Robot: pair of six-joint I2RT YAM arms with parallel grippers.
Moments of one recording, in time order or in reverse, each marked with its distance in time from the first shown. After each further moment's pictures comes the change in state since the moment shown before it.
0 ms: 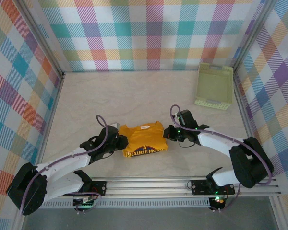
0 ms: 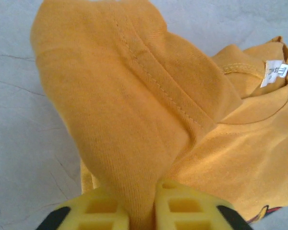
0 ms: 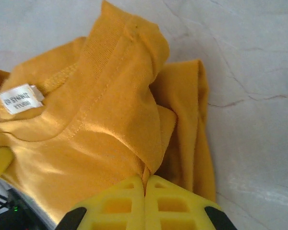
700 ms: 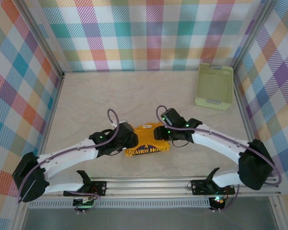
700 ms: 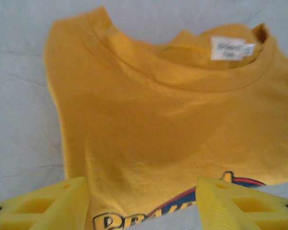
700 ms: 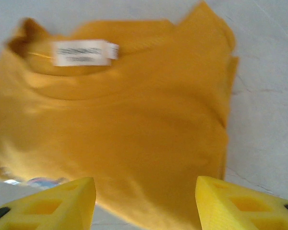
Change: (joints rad) left arm -0.216 0.155 0.300 -0.347 -0.201 -0.142; right arm 0.248 -0.011 0.251 -0.396 0.362 -0.048
